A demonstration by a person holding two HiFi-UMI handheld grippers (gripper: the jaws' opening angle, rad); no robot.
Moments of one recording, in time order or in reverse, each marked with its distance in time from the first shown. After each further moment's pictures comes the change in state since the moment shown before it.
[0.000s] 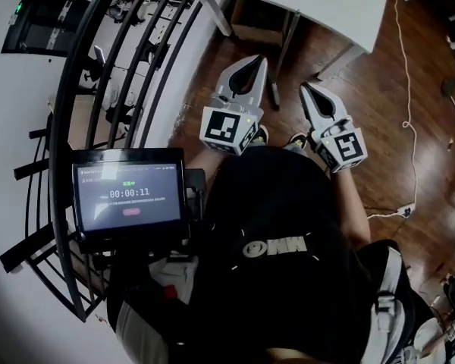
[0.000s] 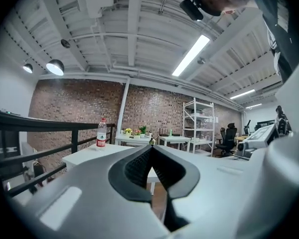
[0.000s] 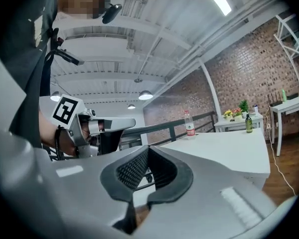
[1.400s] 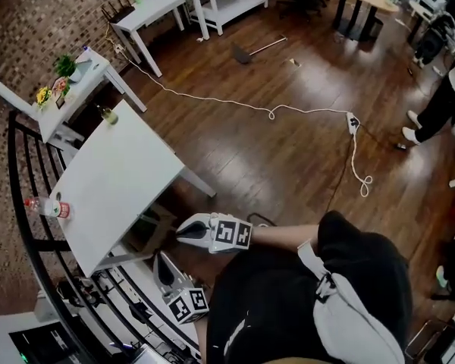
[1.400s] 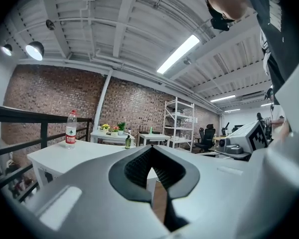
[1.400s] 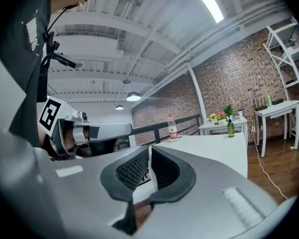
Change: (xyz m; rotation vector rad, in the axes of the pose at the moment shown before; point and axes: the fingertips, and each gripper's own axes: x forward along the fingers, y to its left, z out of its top) left arm 0.072 -0.066 -0.028 0.005 0.032 -0.250; right arm -0.005 -0.074 0.002 -0.014 -0.017 -0.152
